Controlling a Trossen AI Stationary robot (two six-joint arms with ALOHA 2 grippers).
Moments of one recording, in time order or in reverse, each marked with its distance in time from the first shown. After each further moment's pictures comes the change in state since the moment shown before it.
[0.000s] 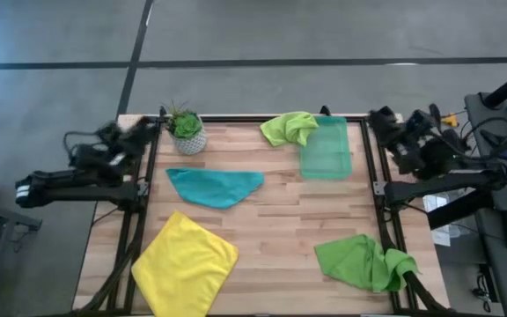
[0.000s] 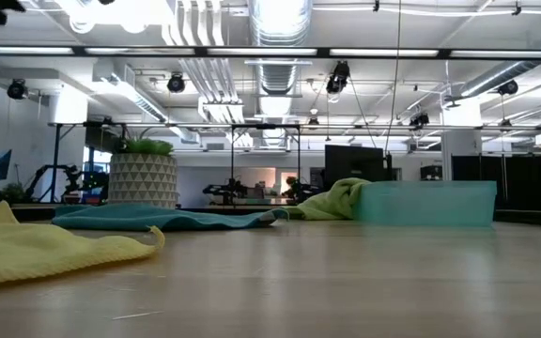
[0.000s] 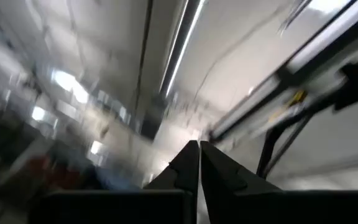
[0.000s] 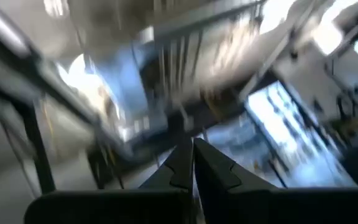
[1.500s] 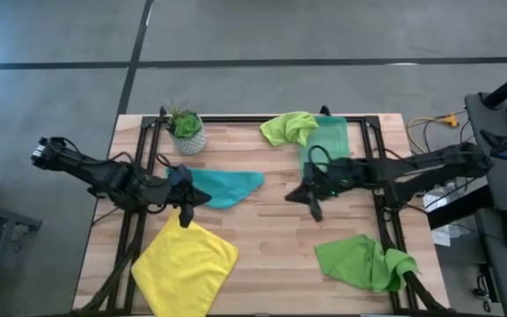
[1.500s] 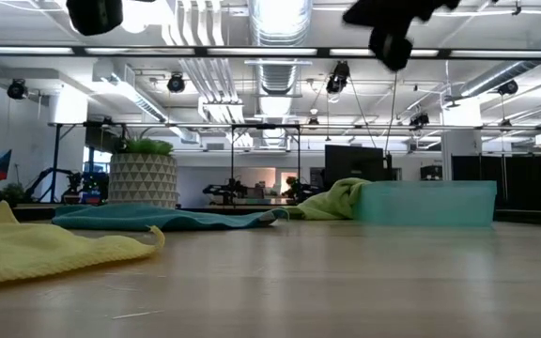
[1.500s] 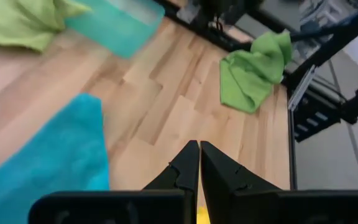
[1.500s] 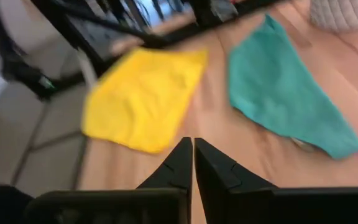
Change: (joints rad) left arm -0.547 0.315 0.471 -1.420 -0.373 -0.085; right arm 0.034 0.581 0.113 -0.633 -0.385 0.065
